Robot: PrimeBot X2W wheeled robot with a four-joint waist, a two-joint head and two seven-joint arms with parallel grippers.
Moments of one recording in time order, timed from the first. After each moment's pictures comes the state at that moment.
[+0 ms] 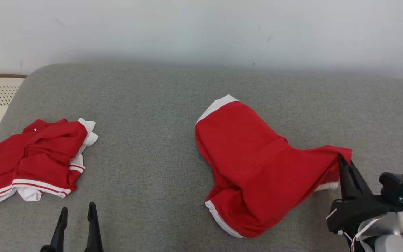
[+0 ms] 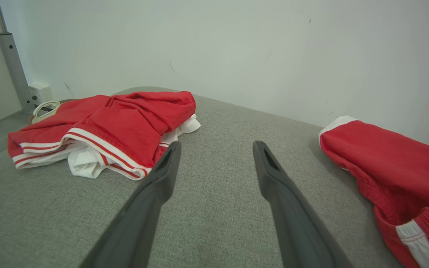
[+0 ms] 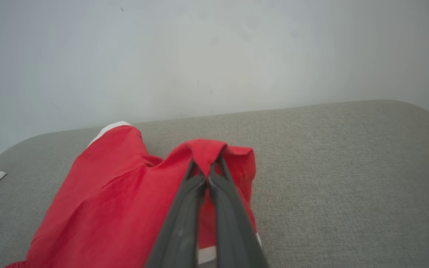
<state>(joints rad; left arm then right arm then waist) -0.01 0.05 0.00 0.00 -0.24 0.07 -0.26 -0.16 -0.10 0.04 0.03 0.18 0.13 0.04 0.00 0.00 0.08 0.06</state>
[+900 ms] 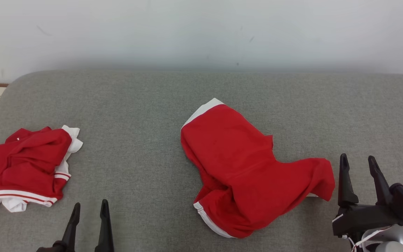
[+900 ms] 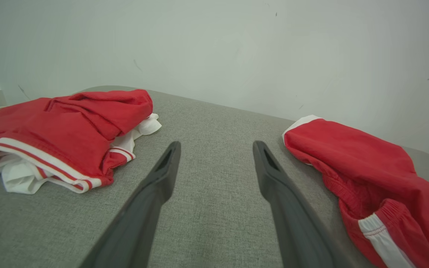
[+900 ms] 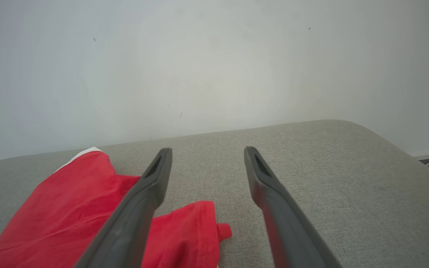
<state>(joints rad) -0.02 0.05 -0.04 0.01 -0.24 0.06 -0.26 -0.13 -0.07 -0.03 0.05 0.10 0.13 -0.10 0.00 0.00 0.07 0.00</state>
